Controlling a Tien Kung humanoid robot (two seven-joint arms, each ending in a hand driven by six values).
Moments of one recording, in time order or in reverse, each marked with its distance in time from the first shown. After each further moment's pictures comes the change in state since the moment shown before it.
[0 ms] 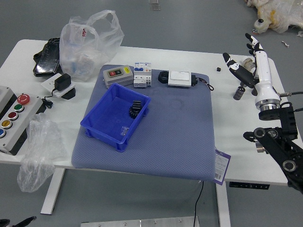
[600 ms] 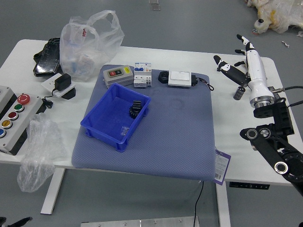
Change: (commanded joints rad) left arm -0.001 0.015 -0.072 -0.009 0.071 -0.007 0.045; right arm 0.023 0.011 -0.013 0.019 -0.301 0.052 -0.242
